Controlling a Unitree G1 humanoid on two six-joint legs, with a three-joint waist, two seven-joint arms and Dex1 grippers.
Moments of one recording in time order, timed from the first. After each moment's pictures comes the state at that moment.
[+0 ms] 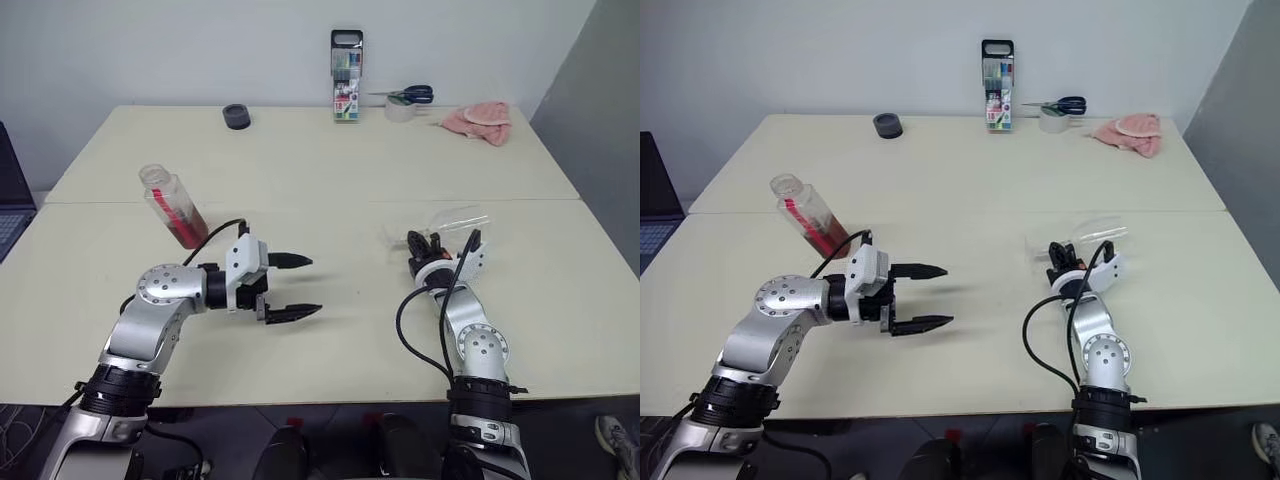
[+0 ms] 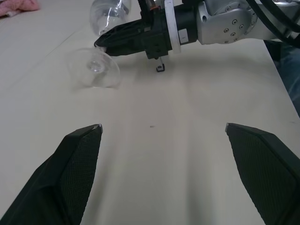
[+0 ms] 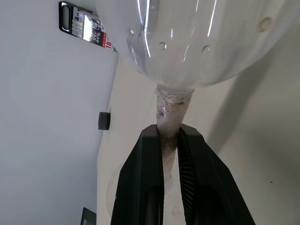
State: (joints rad) left arm -0.36 0.66 -0.08 -0.05 -0.39 0.23 -1.18; right arm -0.37 0.16 -0.29 0.02 1.12 0.43 -0.23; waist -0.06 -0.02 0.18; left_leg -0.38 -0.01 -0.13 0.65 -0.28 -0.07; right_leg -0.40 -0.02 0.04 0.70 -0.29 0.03
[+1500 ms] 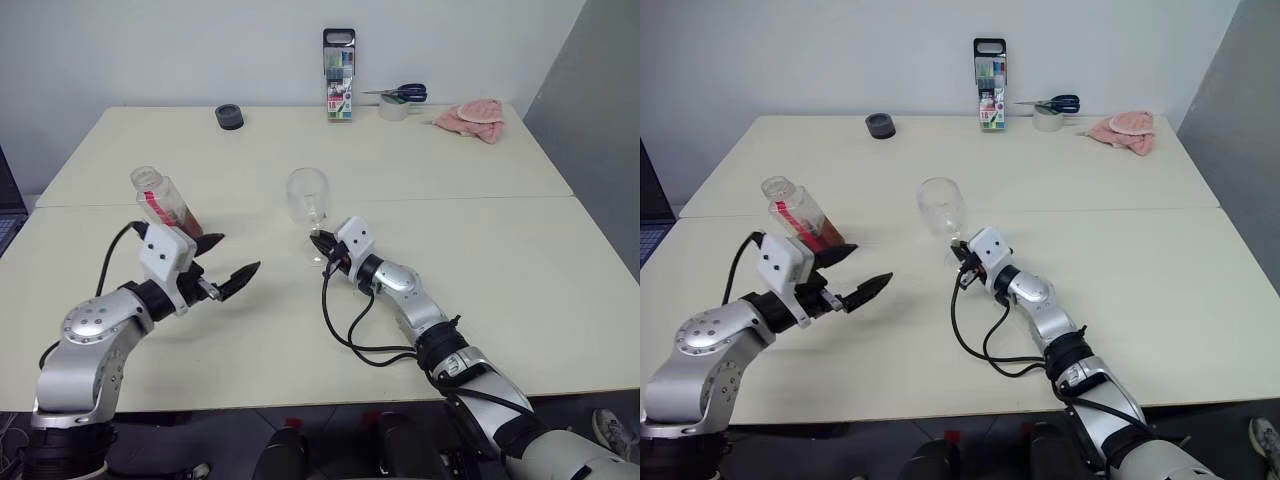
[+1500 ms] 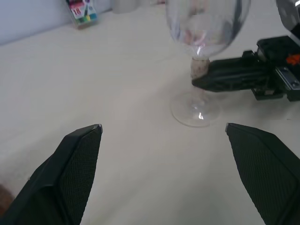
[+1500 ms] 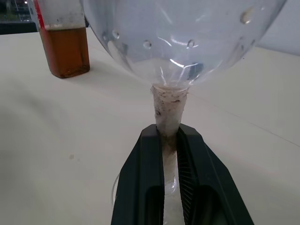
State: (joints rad) left arm -0.11 0.67 0.28 -0.27 -0.44 0.39 -0.74; right arm -0.74 0.02 0.24 0.78 0.06 -0.26 0.49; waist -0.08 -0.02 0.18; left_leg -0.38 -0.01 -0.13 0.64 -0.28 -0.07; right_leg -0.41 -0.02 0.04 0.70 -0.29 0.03
